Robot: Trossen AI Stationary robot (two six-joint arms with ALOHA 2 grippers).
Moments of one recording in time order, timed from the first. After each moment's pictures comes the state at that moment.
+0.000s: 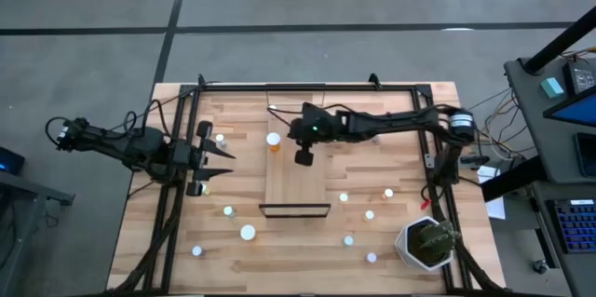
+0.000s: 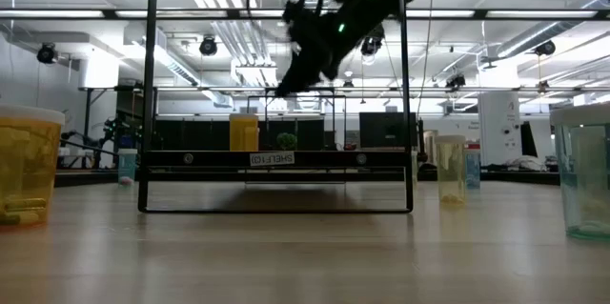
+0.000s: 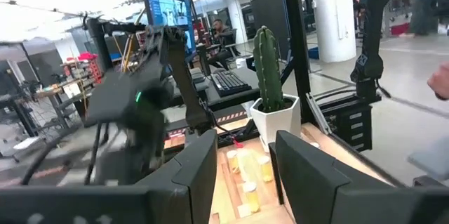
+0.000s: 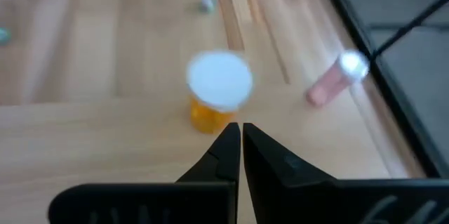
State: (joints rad) left arm -0.26 0.50 0.56 0.04 -0.12 0.22; right arm -0.14 1.83 1.32 -0.14 0.07 -0.14
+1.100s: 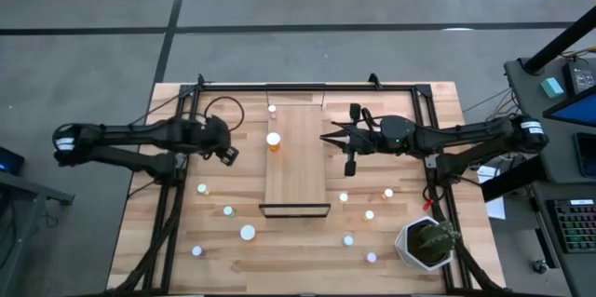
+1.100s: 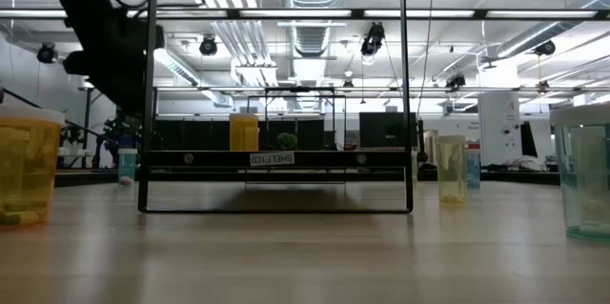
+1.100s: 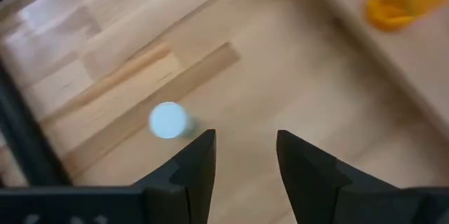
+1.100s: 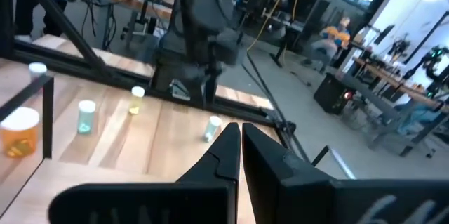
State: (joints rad) left arm 0.16 0.95 0.72 -0.94 -0.37 -0.74; right arm -0.01 1.22 0.79 0.34 0.11 -0.37
